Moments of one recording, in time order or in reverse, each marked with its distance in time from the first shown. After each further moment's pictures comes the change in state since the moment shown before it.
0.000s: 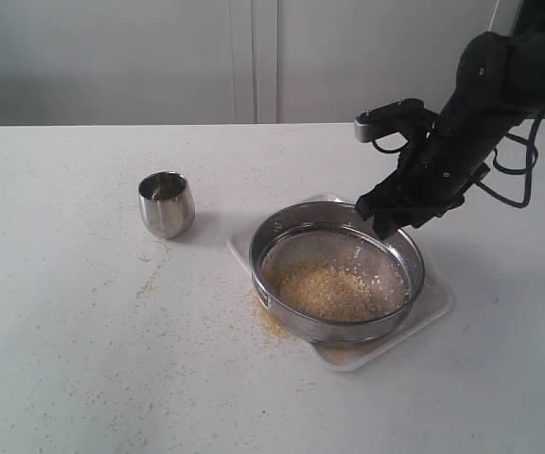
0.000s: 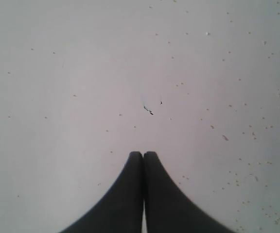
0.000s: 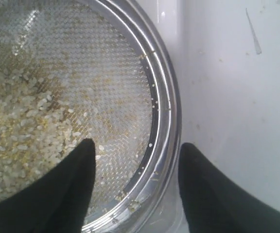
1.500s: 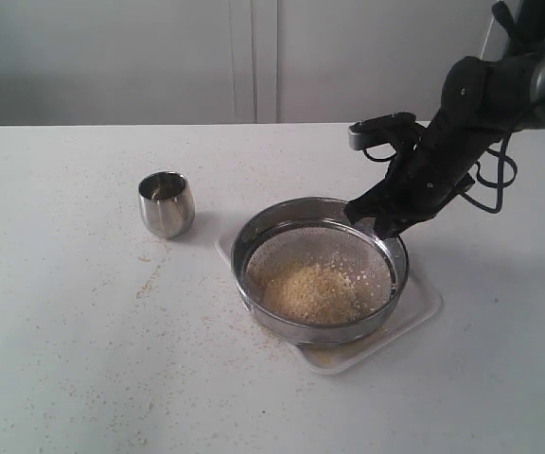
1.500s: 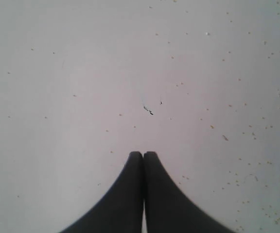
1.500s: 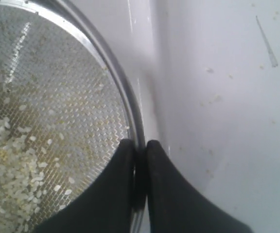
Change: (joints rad) left arm 0.000 0.000 0.000 0.000 0.000 0.000; right arm 0.001 0.081 -0.031 0.044 -0.055 -0.002
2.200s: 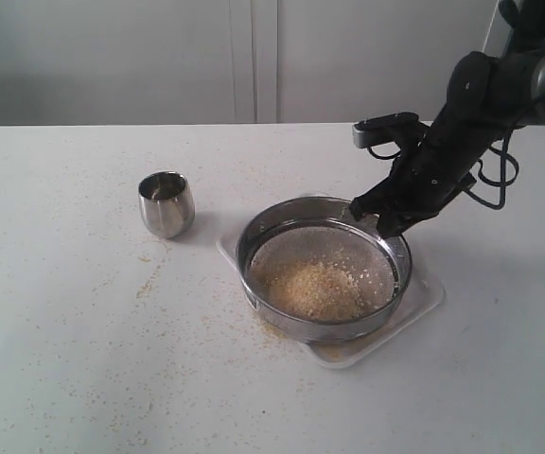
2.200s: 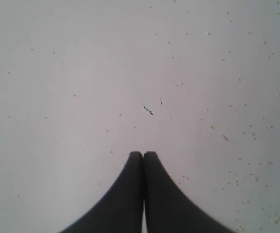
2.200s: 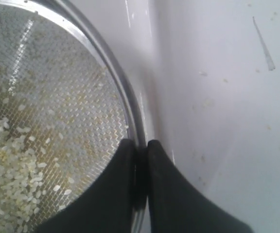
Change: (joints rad) left arm 0.000 0.000 0.000 0.000 0.000 0.000; right arm -0.027 0.035 -0.042 0.029 0.030 -0.046
